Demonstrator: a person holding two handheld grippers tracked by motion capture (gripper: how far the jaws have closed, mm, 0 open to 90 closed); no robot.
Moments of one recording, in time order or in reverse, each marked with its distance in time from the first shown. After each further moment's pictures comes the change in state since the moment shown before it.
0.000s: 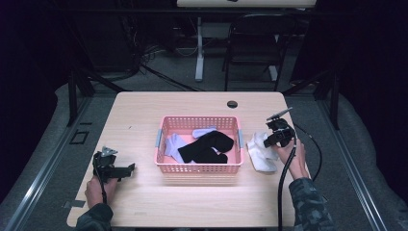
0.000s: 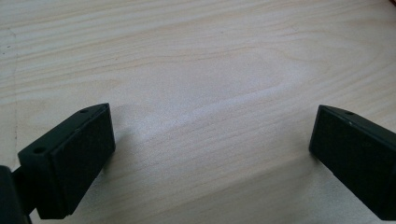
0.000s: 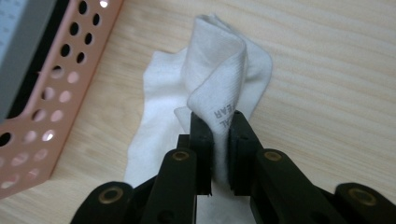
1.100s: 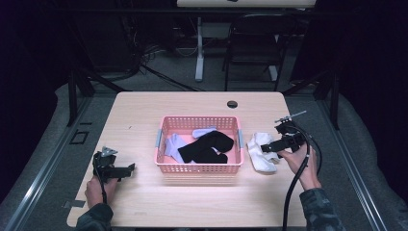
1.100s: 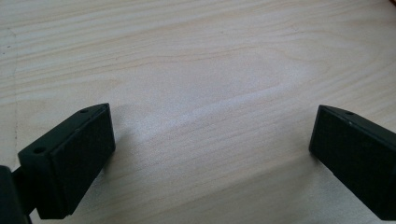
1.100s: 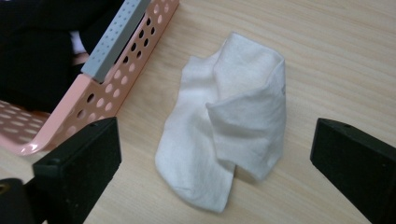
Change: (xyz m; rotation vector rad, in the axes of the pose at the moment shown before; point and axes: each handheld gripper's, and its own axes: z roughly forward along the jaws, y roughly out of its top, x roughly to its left) left arm 0.000 0.000 0.000 -0.001 0.001 0.000; right arm 0.013 -0.033 -0.056 -0.162 0.038 -0.082
